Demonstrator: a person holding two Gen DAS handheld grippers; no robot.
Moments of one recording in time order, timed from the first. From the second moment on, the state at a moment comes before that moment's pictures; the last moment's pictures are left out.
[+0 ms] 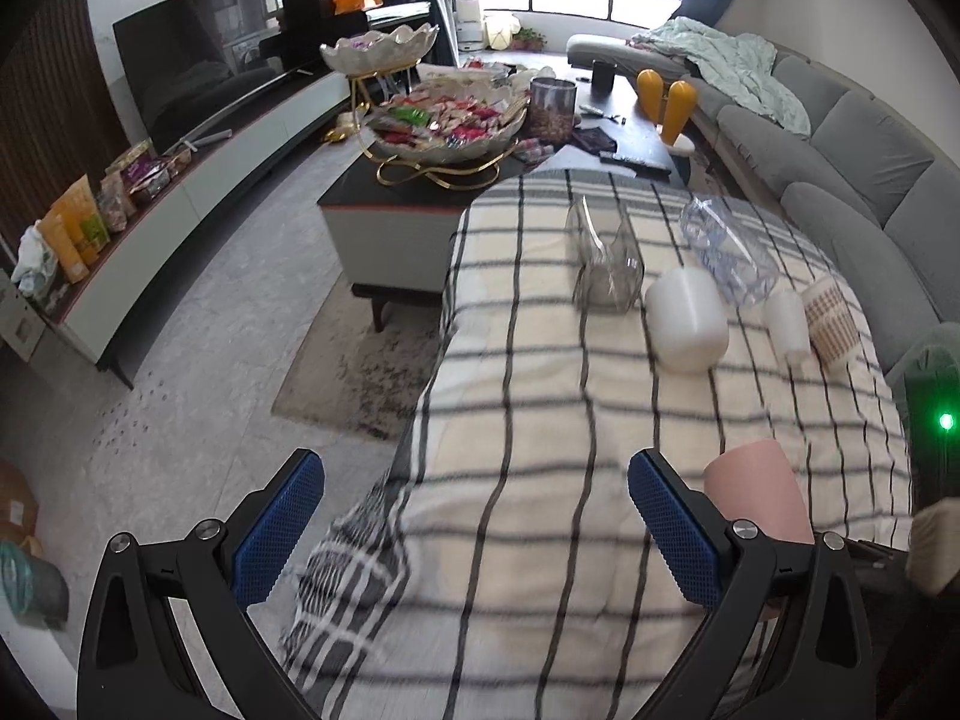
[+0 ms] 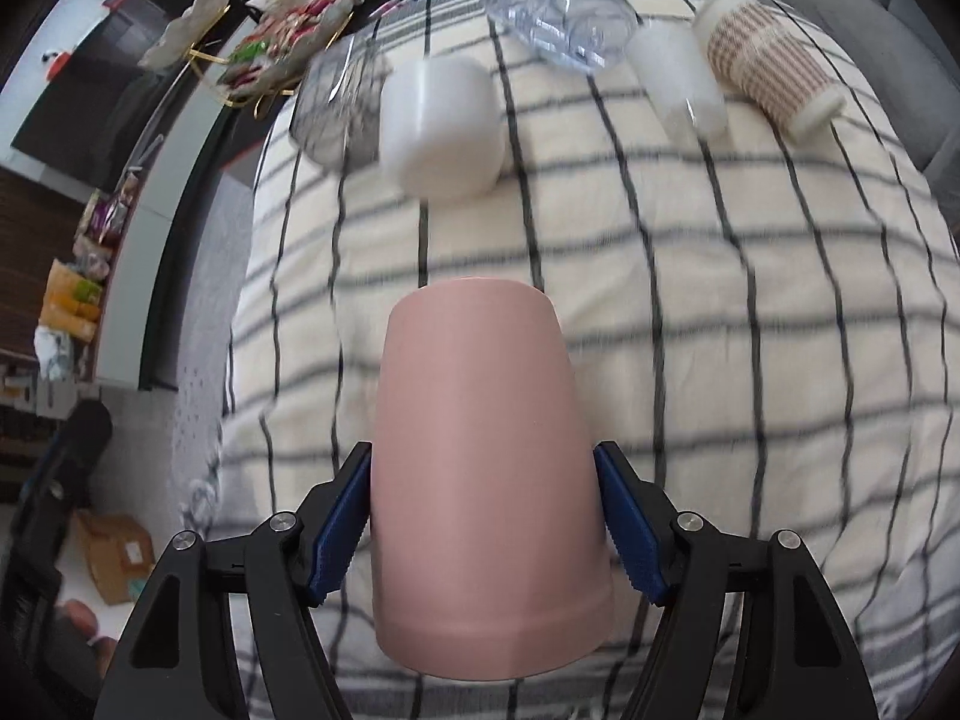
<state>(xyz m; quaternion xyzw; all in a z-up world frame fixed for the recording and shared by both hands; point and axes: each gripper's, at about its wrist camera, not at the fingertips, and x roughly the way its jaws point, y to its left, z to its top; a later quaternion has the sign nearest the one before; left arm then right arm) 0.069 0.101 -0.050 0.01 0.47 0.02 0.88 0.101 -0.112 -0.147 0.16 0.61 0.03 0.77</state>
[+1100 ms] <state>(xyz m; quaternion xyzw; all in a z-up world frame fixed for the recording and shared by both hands) 0.069 -0.012 -0.090 -0.02 0.70 -0.06 0.71 0.037 -0.222 -0.046 0.13 0.53 -0.08 0.83</state>
